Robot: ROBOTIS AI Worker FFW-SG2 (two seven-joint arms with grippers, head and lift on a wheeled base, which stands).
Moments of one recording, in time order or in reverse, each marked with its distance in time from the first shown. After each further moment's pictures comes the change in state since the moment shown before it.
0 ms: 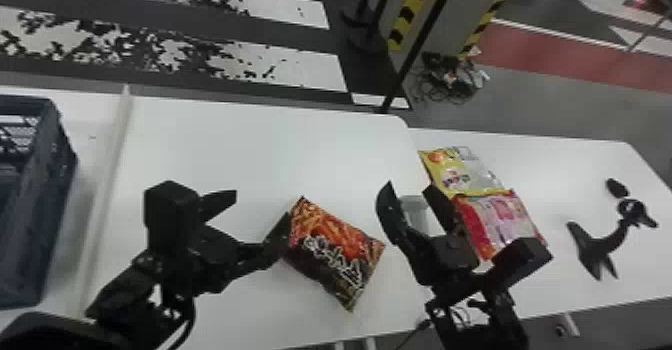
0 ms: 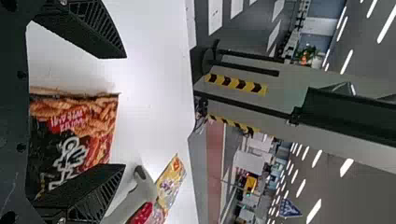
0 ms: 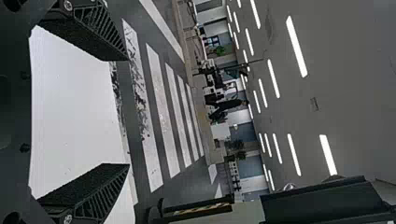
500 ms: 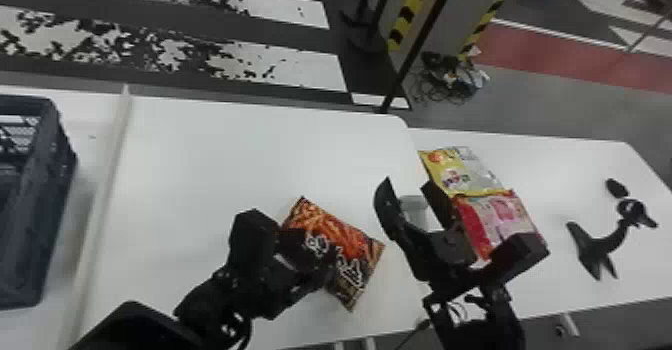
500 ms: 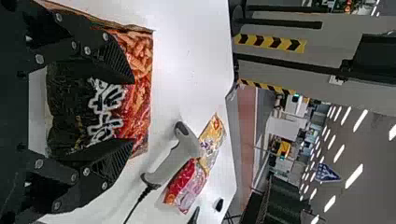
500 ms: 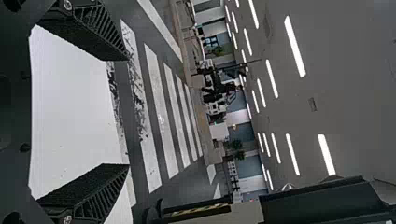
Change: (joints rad) left arm -0.130 -0.015 -0.194 0.251 -0.009 -0.003 0.002; right arm -0.016 0.001 0.007 0.002 0.001 0.004 -0.009
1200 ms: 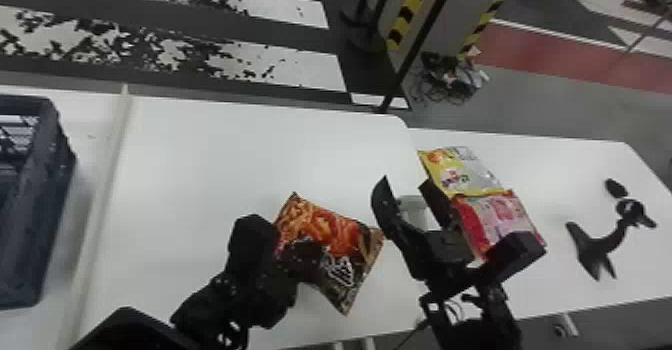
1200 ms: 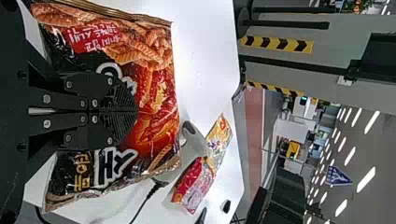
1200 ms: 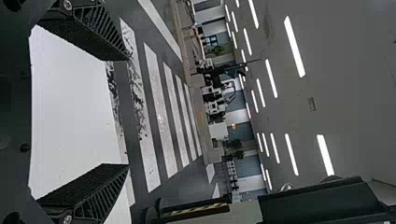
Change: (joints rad) left arm 0.033 0.010 -0.006 -0.072 -0.029 0.076 0.005; right arm -0.005 0.005 0.008 -0.001 0.014 0.001 -0.009
